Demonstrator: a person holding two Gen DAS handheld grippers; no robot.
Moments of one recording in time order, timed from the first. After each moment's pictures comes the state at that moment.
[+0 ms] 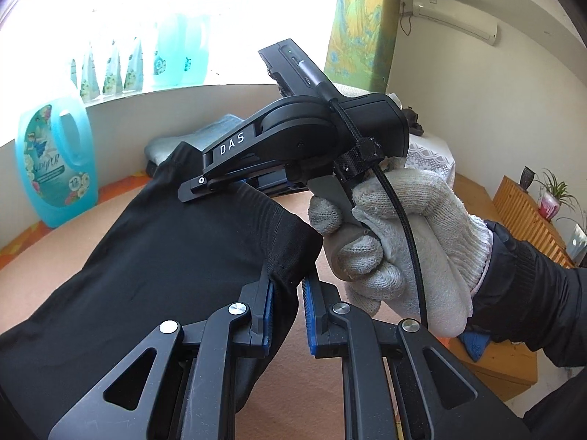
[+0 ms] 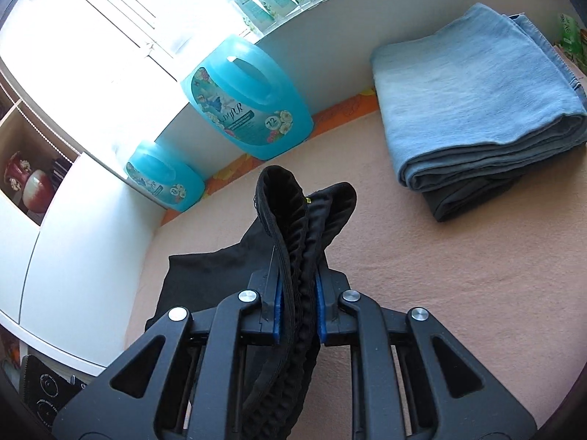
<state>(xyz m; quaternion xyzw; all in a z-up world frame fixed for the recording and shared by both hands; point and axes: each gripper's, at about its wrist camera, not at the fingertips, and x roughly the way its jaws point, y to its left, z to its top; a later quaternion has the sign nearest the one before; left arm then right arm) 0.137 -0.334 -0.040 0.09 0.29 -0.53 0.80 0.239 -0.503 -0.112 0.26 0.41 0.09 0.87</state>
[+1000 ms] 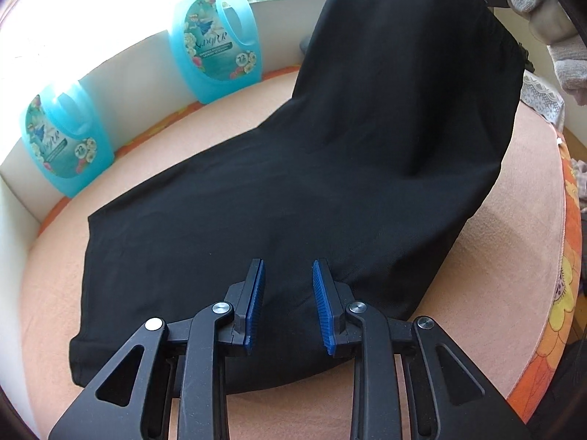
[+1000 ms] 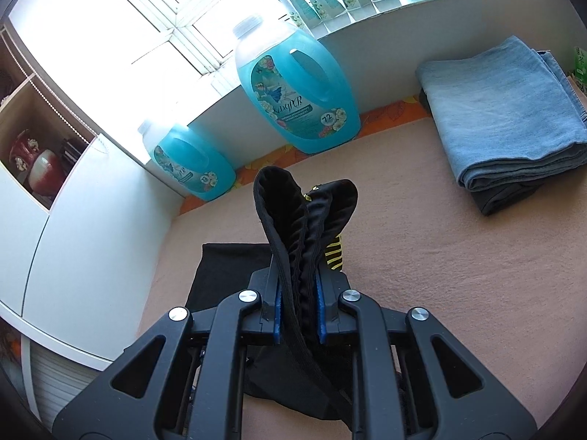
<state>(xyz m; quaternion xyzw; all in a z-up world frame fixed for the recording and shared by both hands) 0.176 -0.175 -0.111 0.20 0.37 -0.29 0.86 0.231 -0.413 -0.049 0.24 0.41 0.12 0.87</state>
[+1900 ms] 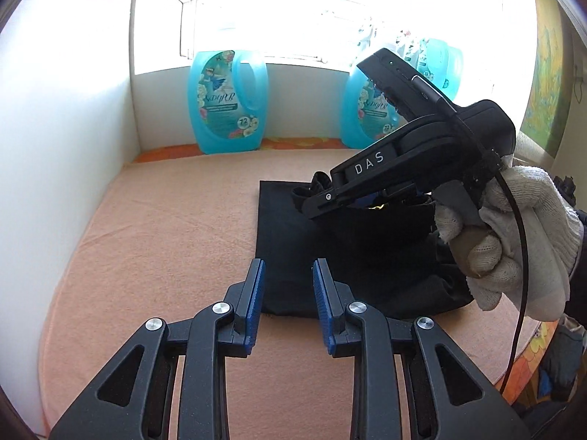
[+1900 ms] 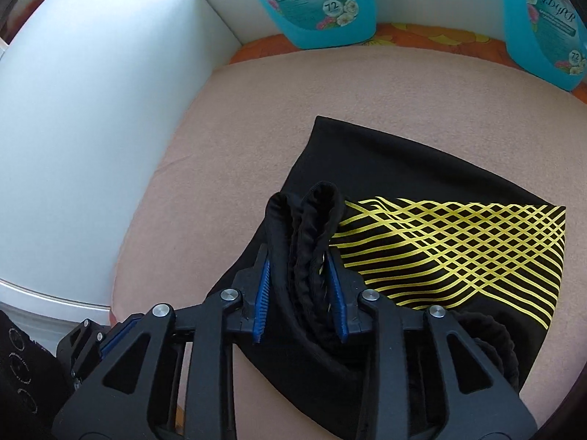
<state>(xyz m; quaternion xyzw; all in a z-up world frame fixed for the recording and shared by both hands) 0.164 0.014 -0.063 0.01 0.33 -0.17 0.93 0.315 -0.118 -0.145 0.08 0.55 0.26 0.79</state>
